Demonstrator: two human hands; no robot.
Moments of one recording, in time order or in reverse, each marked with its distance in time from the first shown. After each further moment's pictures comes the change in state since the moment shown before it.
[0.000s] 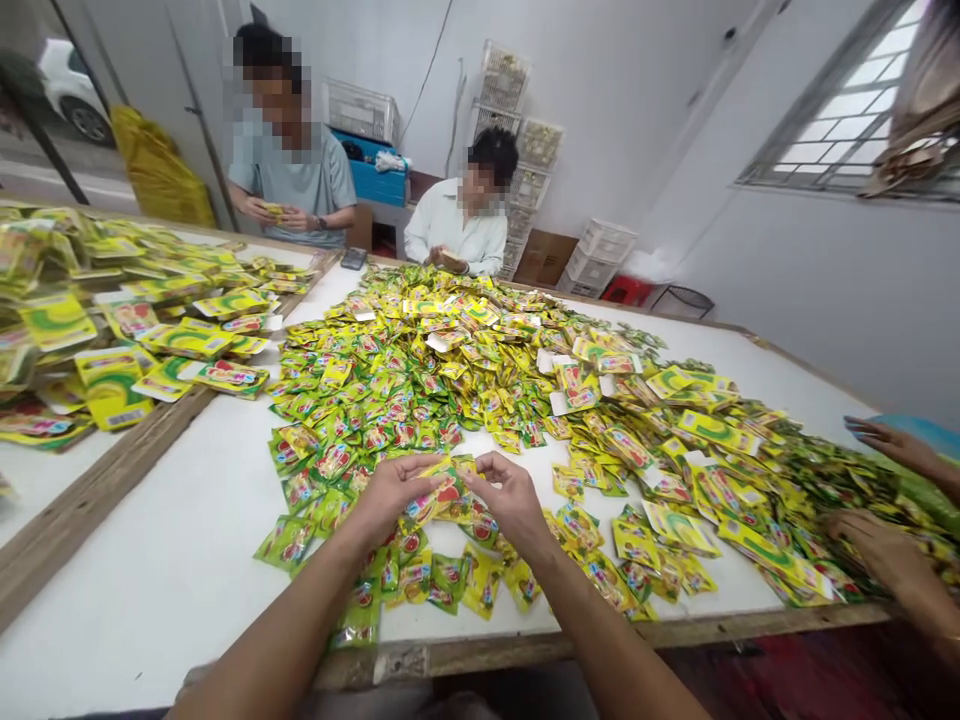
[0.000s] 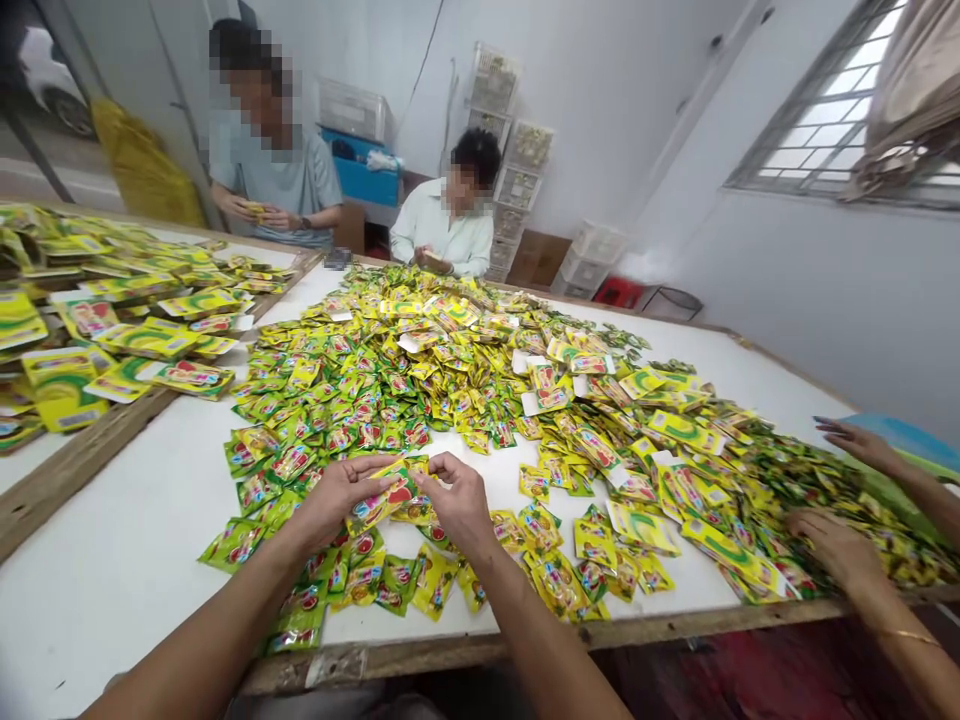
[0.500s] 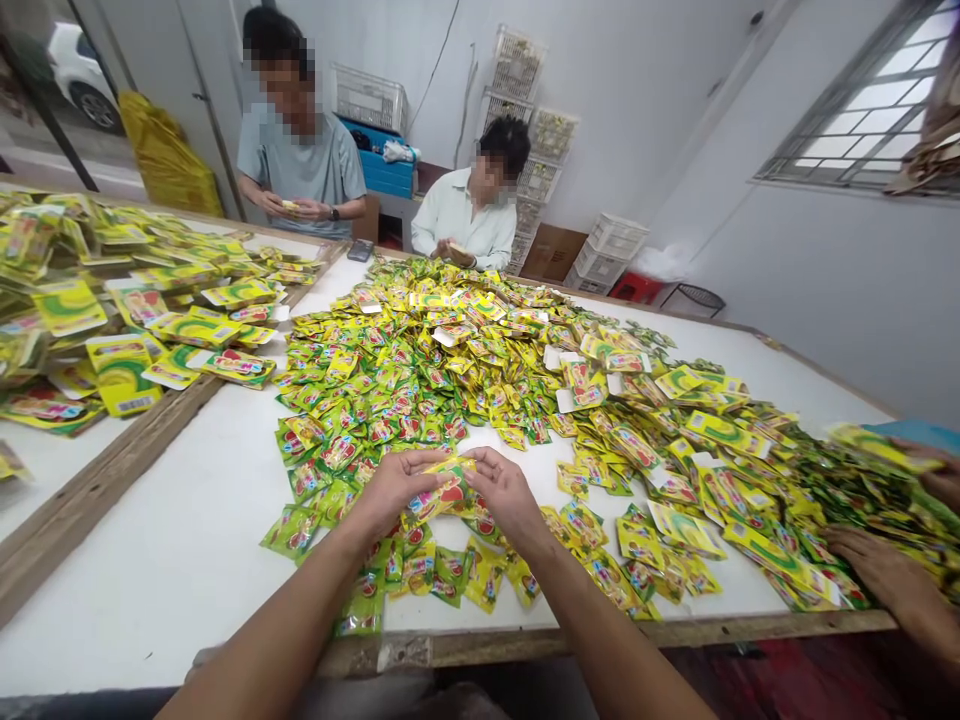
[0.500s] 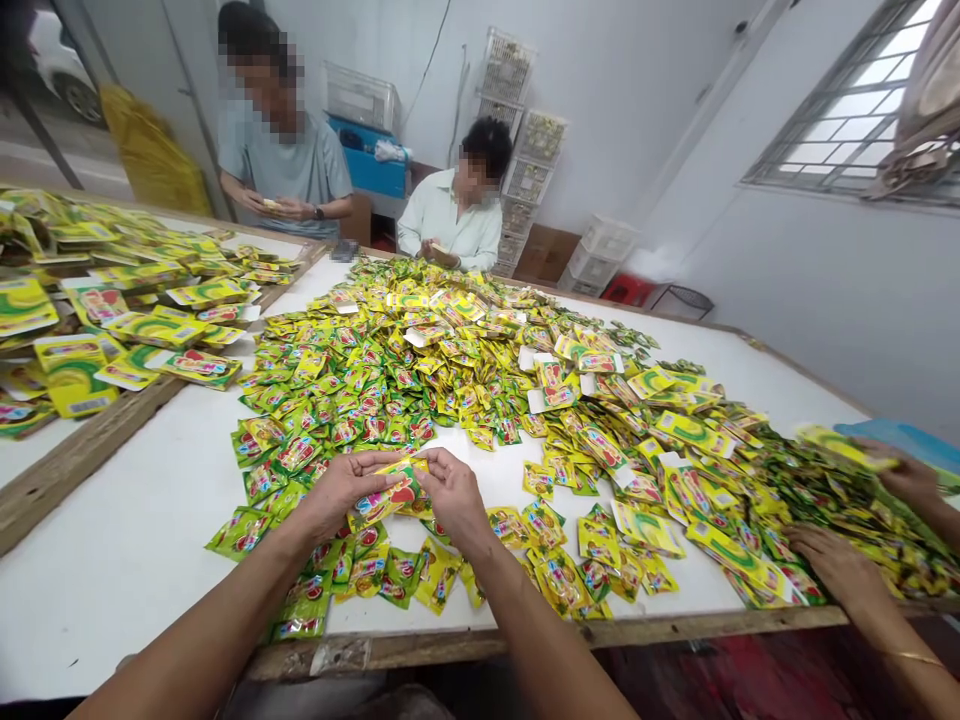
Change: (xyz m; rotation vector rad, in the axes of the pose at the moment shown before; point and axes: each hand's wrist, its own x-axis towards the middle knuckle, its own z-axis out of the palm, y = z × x) left_hand 0.001 -0.003 -0.002 -0.090 -0.038 -0.058; right_hand 0.000 -0.004 0.012 0.320 -0.182 0.192
